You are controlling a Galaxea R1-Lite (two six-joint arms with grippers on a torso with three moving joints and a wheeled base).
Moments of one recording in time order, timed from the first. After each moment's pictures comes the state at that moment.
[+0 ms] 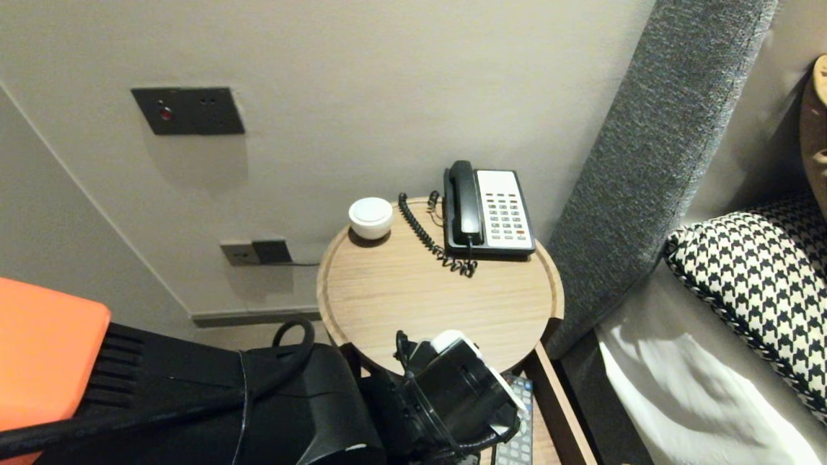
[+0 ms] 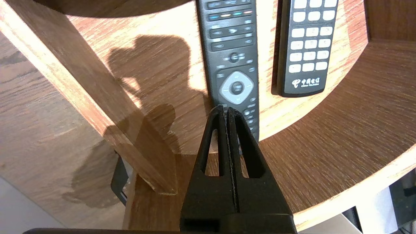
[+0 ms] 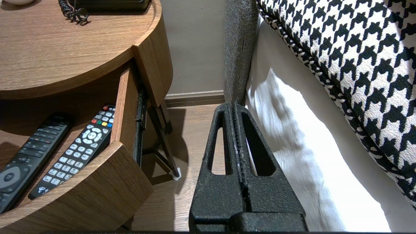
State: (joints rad) left arm -1.15 1.93 -1.16 0.30 0.21 -0.66; right arm 0.00 0.00 0.00 -0.11 -0.01 0.02
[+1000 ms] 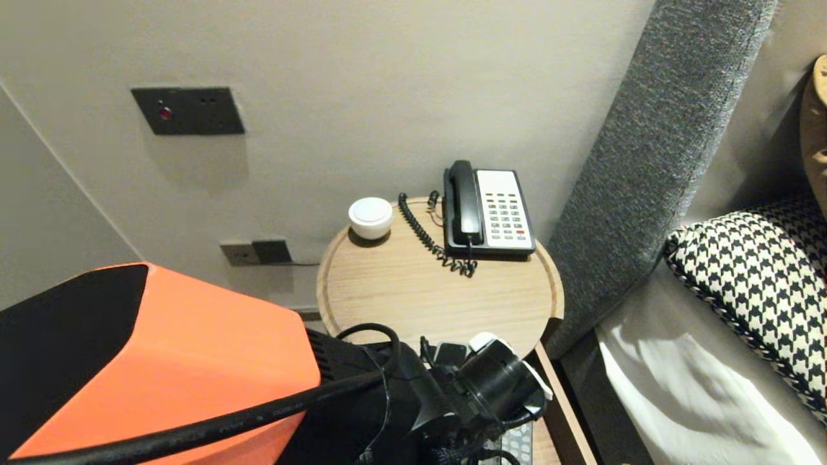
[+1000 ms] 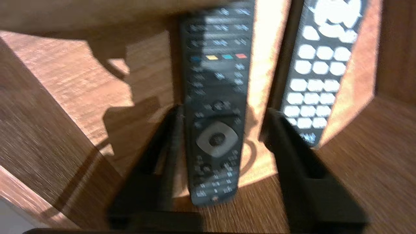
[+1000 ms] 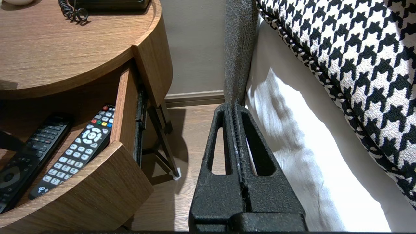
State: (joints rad) left arm -1.12 2.14 -1.33 0.30 0.20 -0.78; right arm 0.00 0.00 0.00 -0.11 -0.01 0.02
